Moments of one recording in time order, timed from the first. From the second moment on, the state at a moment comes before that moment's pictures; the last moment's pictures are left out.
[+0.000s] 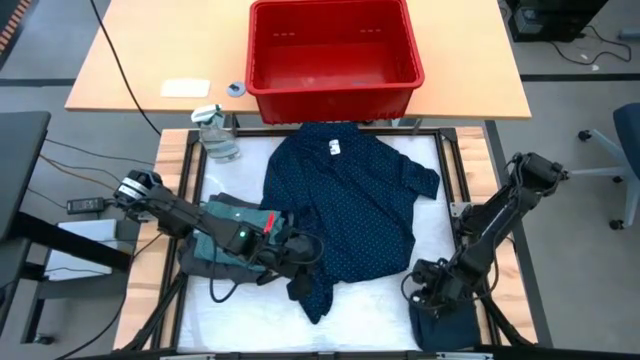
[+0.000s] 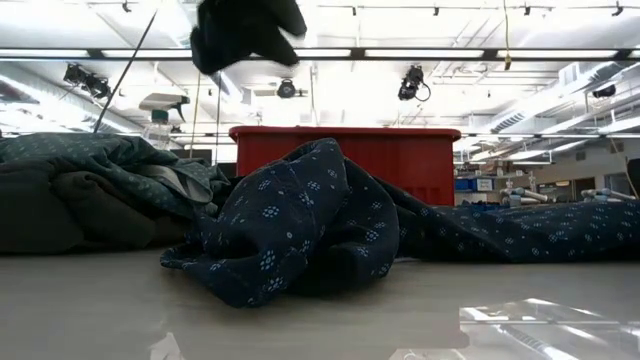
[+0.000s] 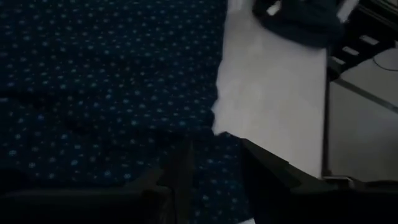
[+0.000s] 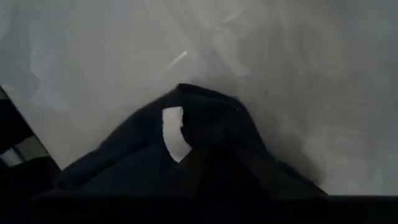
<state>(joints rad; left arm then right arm) -0.41 1.62 1.24 -0.43 -0.26 -0.72 0.92 1.37 0.64 -0.49 0.00 1.60</state>
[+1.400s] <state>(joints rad) -0.47 1.98 1.28 -0.34 -0.07 -0.71 0.57 1.44 0.77 -0.62 -0.05 0.63</state>
